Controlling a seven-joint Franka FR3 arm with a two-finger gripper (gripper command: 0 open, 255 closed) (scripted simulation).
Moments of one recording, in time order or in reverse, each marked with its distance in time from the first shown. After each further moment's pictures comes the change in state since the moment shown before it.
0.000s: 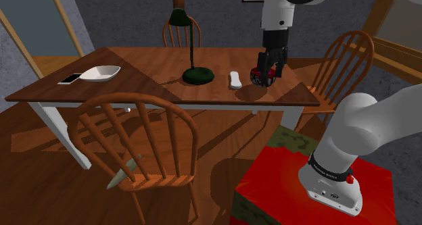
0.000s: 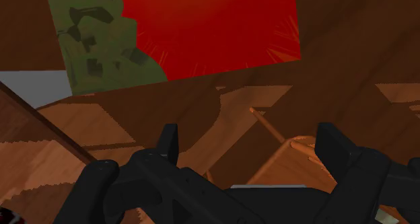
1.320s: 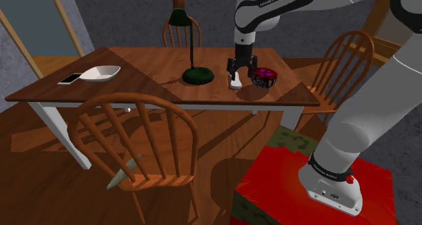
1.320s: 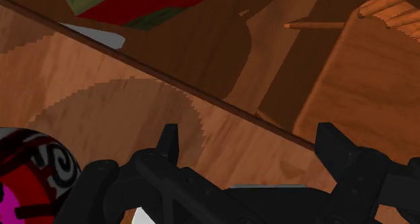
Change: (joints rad) arm -0.144 0.553 -0.085 0.189 -0.070 0.433 0.085
